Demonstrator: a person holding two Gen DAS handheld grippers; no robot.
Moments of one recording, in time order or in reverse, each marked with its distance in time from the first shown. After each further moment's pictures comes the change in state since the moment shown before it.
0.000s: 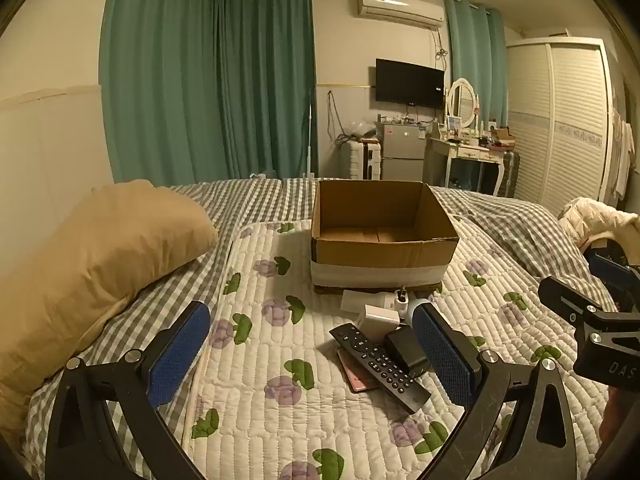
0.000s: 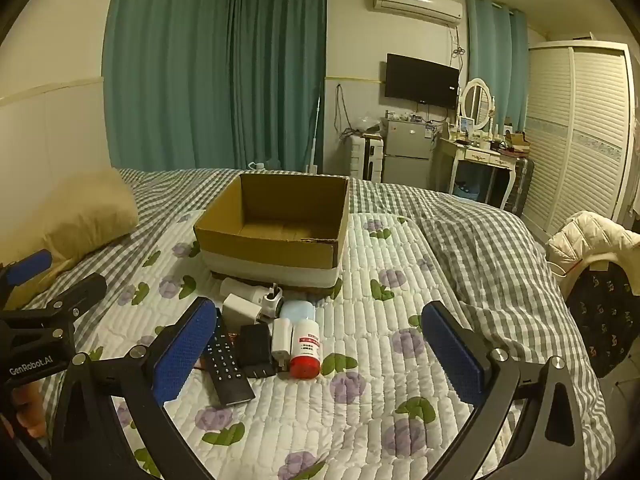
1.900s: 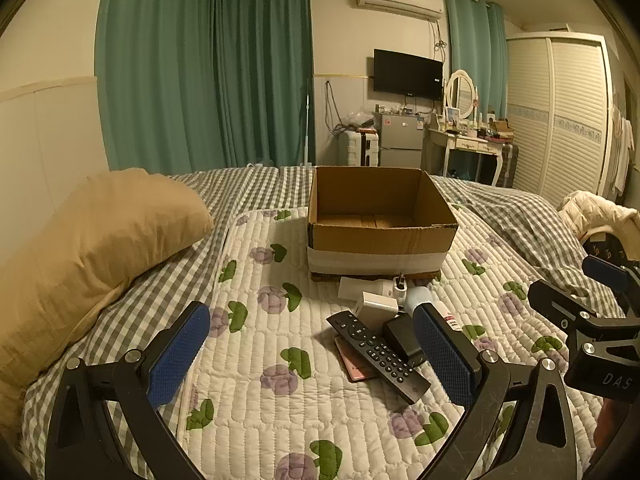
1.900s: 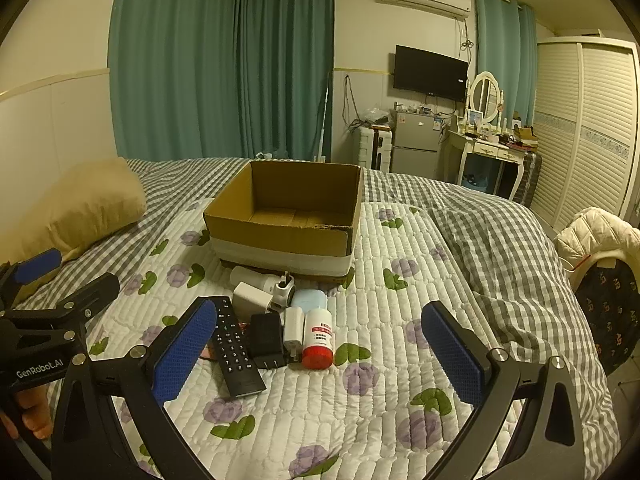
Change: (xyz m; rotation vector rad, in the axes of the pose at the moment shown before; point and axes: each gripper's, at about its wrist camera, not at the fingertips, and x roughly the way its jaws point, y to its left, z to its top) left arm 0.001 -0.007 -0.010 0.012 0.031 0.001; right arm 0.006 0.006 -0.007 -0.006 0.032 0.026
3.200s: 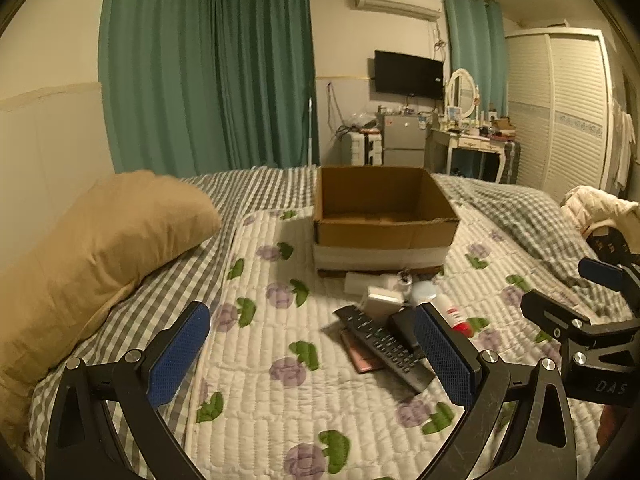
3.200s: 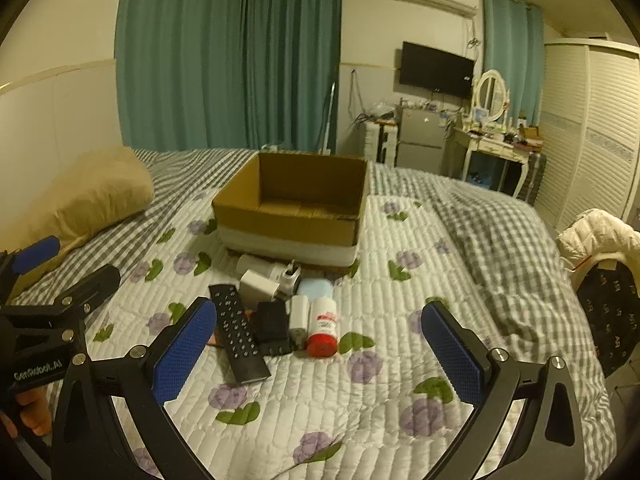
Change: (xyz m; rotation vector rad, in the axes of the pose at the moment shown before) left arm -0.003 0.006 -0.008 0.012 0.008 0.024; right arm -0.003 0.008 -0.006 -0.023 0.038 0.023
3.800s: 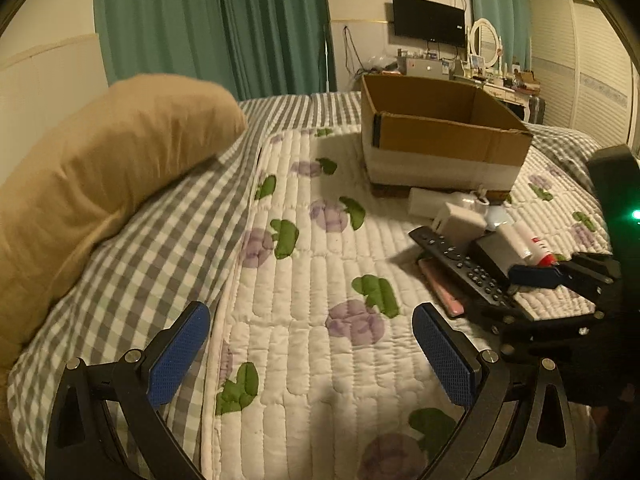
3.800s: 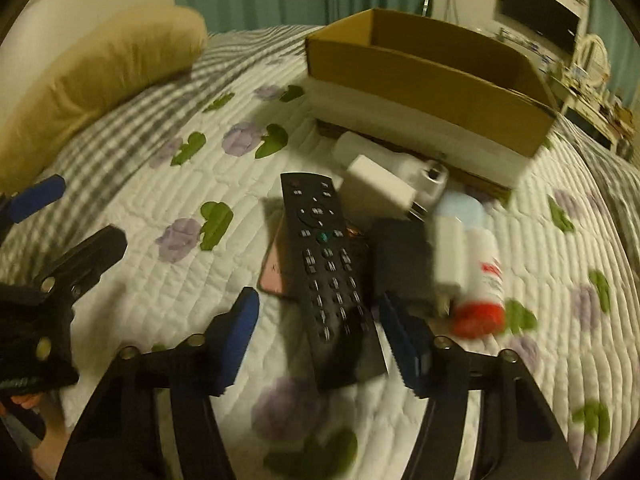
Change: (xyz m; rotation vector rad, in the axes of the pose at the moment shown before) left arm 0.085 0.044 -0.053 0.018 0.190 0.056; right arm 0.149 0.085 -0.045 -0.182 0.345 0.227
